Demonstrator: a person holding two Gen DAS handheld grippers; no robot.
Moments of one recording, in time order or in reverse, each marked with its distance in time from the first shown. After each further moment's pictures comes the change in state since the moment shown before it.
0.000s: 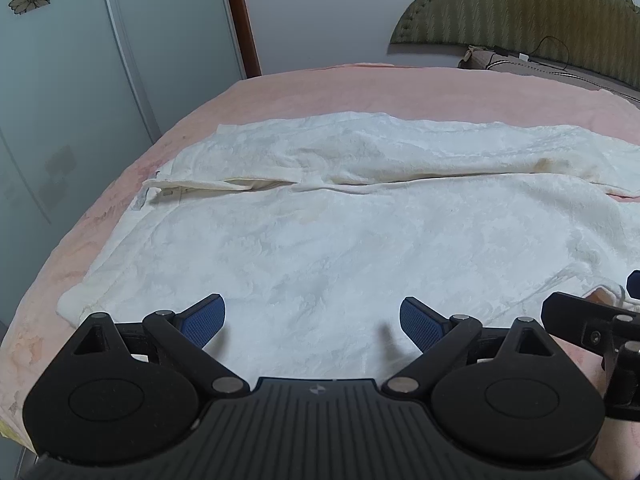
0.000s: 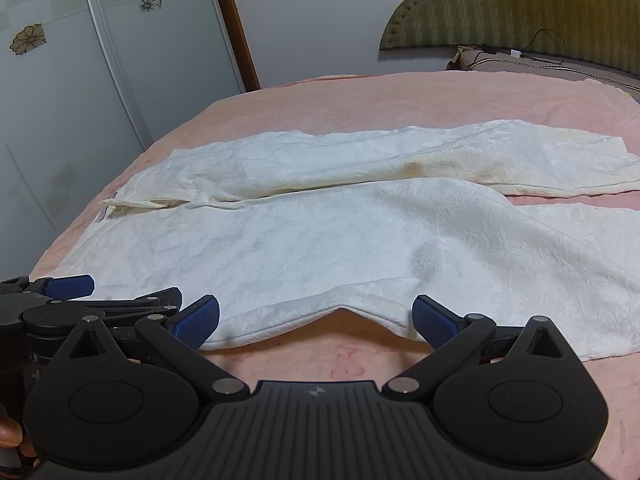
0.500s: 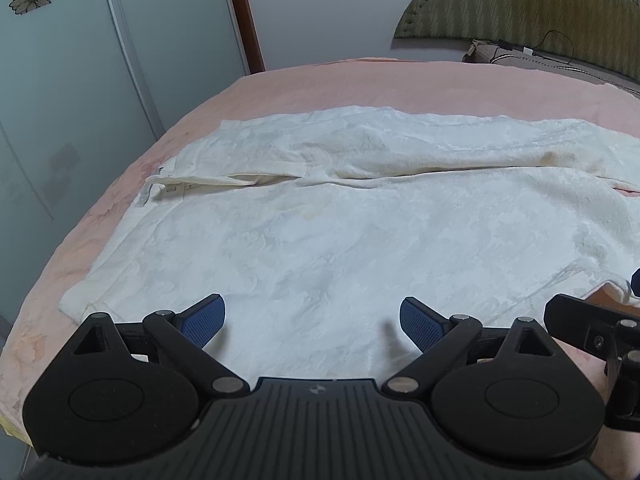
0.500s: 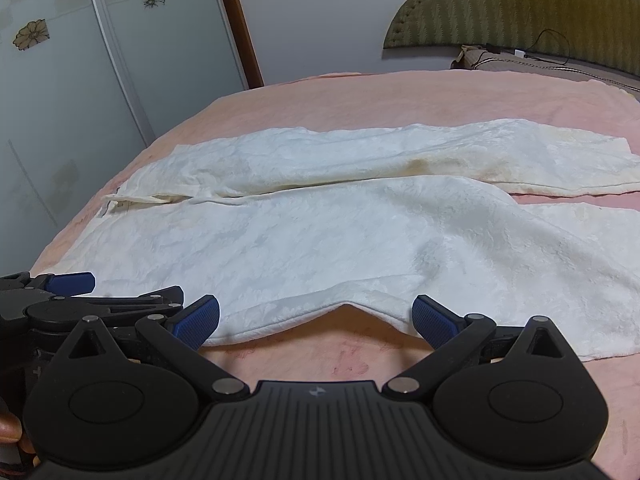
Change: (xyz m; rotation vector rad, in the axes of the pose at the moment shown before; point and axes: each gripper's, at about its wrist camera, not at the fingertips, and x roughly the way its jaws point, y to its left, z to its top) left arm 0.001 -0.003 -0.002 0.007 0.014 0.022; right arm 0.002 0.002 -0.002 -0.011 0.003 0.006
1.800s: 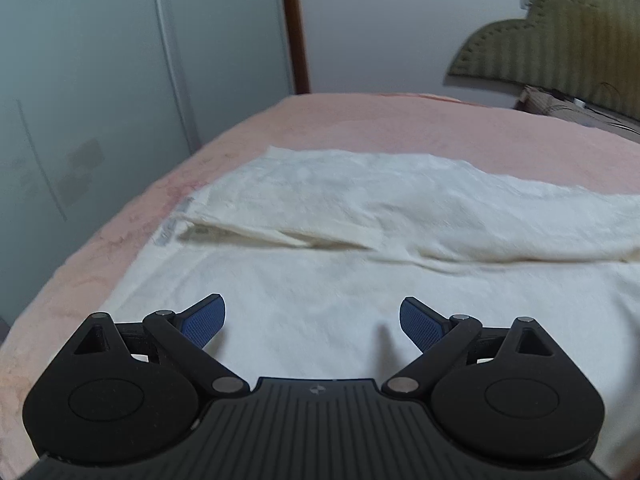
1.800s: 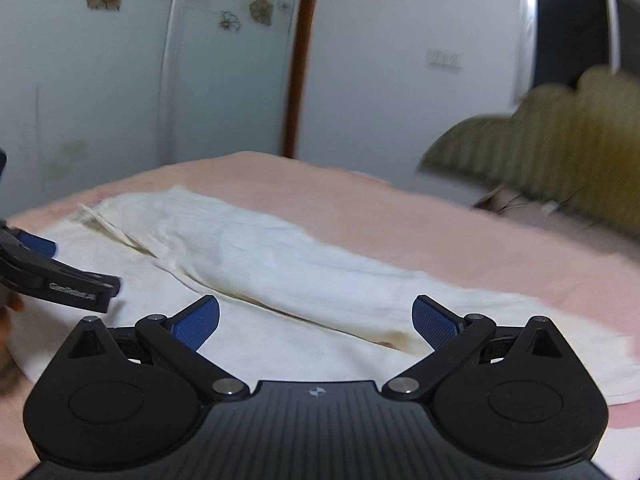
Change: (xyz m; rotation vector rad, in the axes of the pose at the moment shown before) left arm 0.068 0.046 0.047 -0.137 -0.085 0.098; right arm 0.046 -0.015 0.075 -0.373 -0.246 0.032
